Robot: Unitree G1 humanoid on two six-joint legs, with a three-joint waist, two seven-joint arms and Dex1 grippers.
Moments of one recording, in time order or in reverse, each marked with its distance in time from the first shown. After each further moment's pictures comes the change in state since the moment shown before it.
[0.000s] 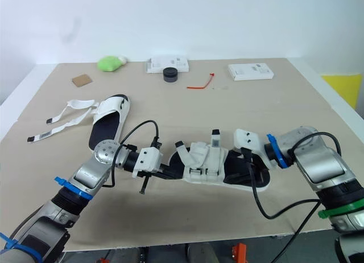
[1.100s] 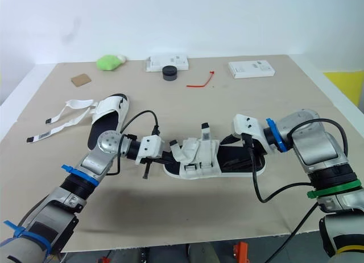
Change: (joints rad) left arm -0.127 -0.044 0.027 0.259 0.106 -0.133 0.044; right arm -0.101 0.049 -0.038 0.097 -0.053 -0.071 0.096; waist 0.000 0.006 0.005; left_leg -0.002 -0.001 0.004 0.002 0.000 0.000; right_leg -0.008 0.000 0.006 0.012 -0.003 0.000
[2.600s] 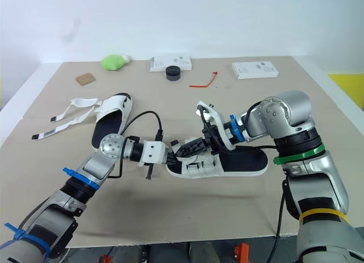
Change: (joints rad) left arm 0.028 0.013 -0.035 -0.078 0.110 -0.052 0.083; right arm -0.360 0.273 0.038 0.031 0.757 1.227 -0.735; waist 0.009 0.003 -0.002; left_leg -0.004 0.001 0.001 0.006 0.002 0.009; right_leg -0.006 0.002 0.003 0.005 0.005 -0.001
